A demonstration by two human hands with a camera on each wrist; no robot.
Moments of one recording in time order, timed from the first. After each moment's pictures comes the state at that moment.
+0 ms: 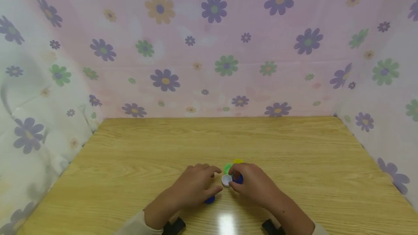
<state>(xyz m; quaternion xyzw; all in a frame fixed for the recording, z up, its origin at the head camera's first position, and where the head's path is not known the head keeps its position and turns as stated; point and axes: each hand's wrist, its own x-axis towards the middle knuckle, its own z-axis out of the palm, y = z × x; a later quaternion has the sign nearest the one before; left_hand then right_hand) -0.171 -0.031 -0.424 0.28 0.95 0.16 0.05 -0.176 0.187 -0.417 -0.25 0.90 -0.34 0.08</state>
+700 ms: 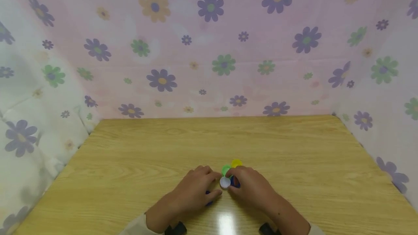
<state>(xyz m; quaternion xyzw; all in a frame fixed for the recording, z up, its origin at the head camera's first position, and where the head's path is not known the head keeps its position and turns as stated) -0.166 -0.025 -0.432 0.28 0.95 0.15 0.05 -0.179 0.184 -0.431 -0.24 0.93 -0.29 0.07</state>
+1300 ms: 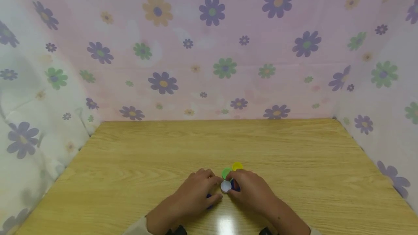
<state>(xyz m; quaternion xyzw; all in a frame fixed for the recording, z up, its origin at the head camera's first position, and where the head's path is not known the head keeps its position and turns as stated) -0.164 -0.025 -0.430 0.30 0.94 0.13 0.05 -0.175 0.183 -0.433 -0.25 0.93 -0.26 0.05</state>
